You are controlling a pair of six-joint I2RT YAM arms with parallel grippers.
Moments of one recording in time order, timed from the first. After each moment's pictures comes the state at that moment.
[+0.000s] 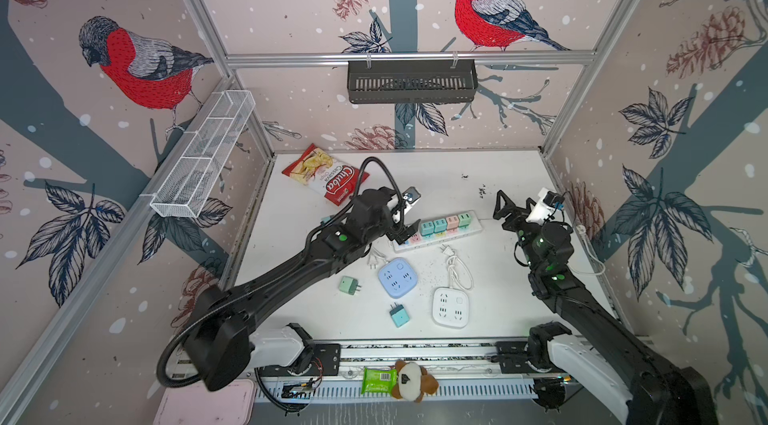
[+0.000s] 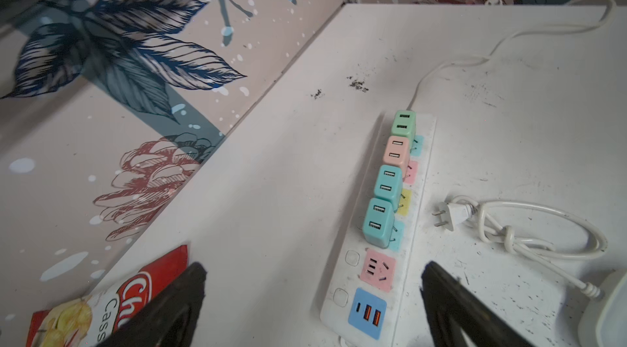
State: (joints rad) left arm -0.71 1.22 0.84 0.04 -0.02 0.34; right arm 0.23 0.88 0.40 0.48 0.12 0.40
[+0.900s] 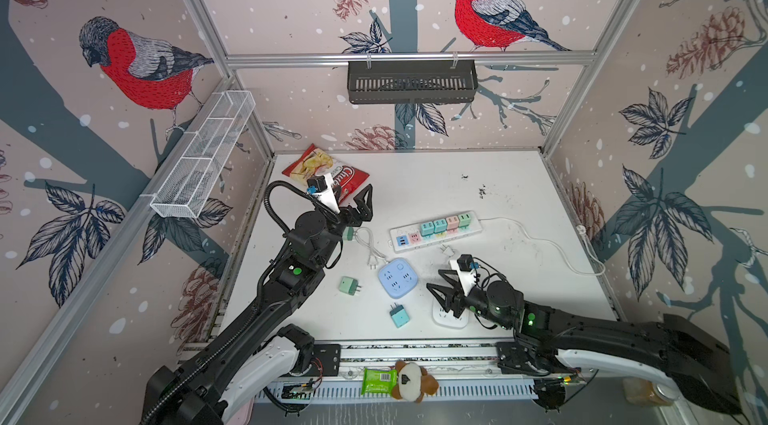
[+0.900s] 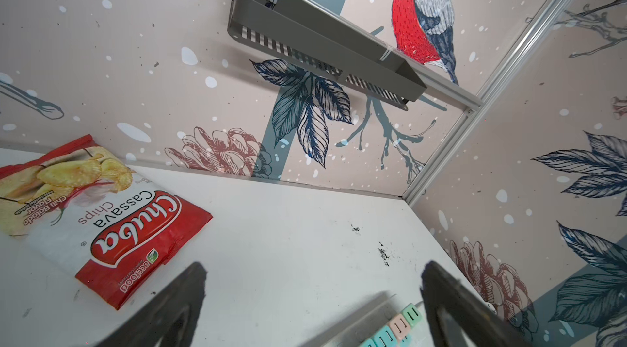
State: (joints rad) left arm -0.51 0.86 0.64 0.26 -0.13 -0.42; right arm 1.17 0.88 0.10 0.53 0.14 0.37
